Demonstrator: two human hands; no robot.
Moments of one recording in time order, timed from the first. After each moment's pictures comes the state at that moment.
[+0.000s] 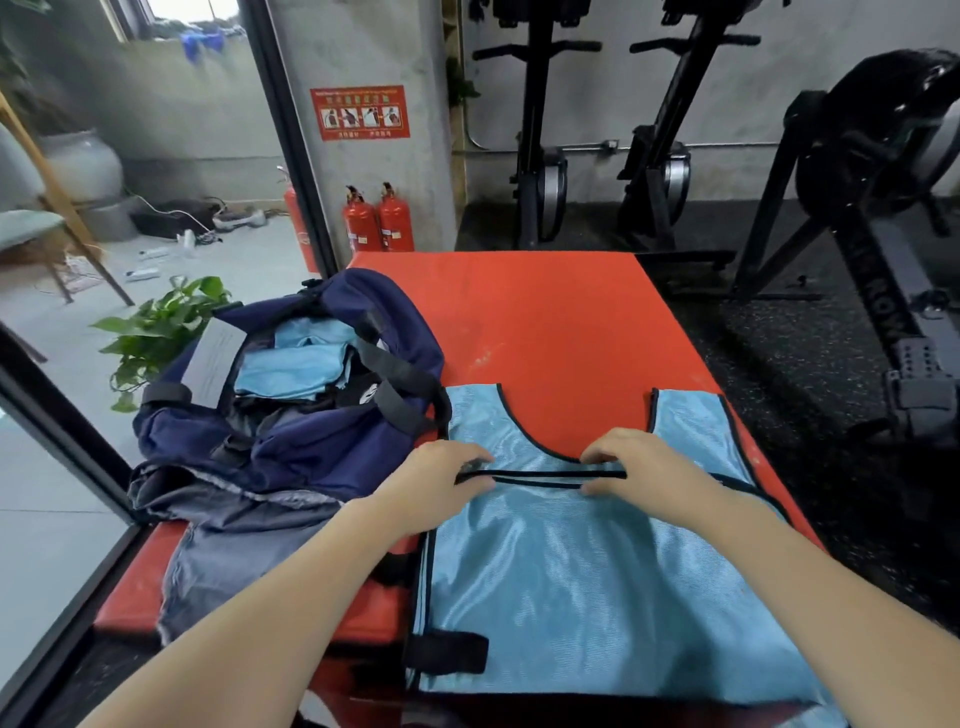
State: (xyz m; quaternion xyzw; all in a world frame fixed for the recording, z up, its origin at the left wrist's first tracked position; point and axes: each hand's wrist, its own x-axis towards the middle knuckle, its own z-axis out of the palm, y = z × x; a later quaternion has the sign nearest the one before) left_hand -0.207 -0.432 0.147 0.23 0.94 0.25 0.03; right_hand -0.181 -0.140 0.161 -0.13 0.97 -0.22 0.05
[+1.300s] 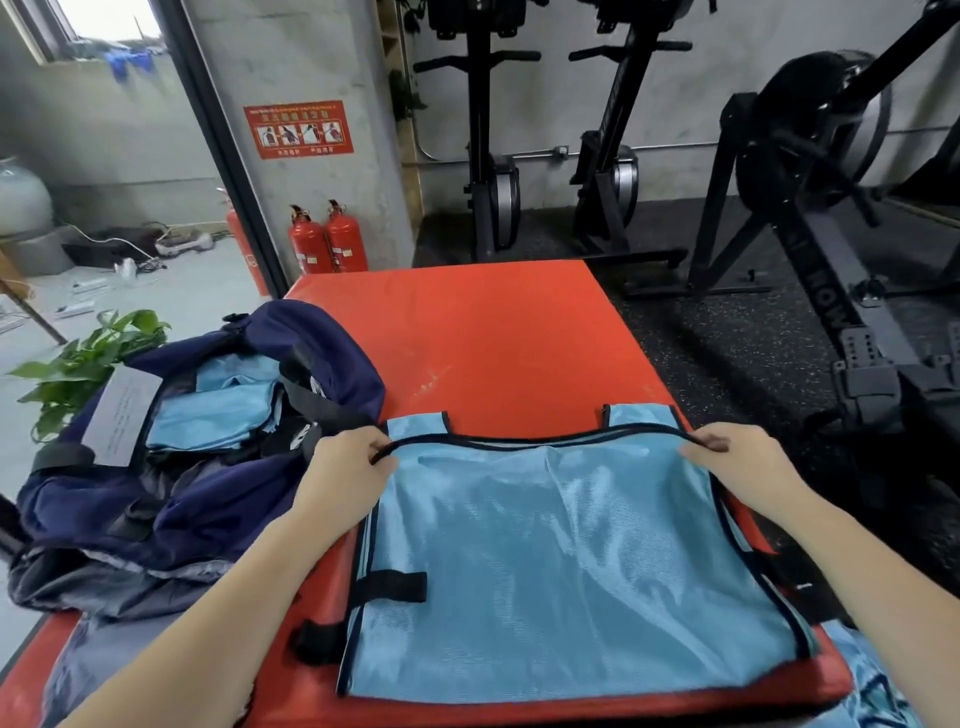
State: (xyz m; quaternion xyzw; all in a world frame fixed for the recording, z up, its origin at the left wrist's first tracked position) left_hand -0.250 -0.426 0.173 0.05 0.96 0.25 -0.07; right_hand -0.196 0.011 0.141 0.16 0.91 -0.37 -0.09
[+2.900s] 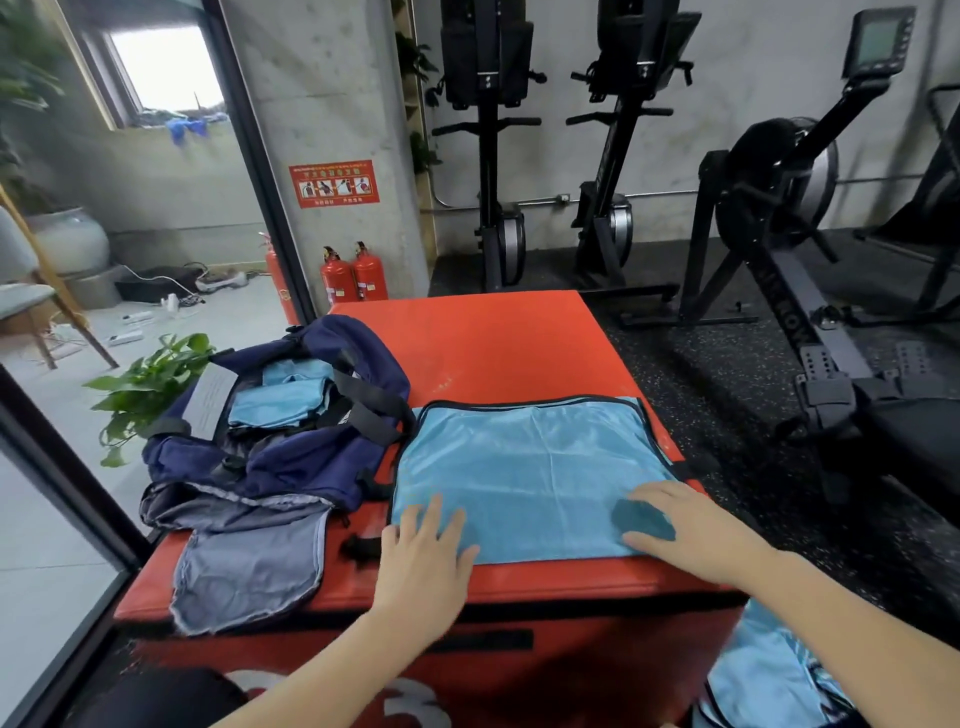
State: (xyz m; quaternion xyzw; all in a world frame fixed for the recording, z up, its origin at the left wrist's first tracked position) left_hand -0.069 -0.391 0.126 0.14 0.99 -0.03 -0.01; right_hand -0.063 -0.031 0.126 -0.09 0.98 -0.15 -0.01
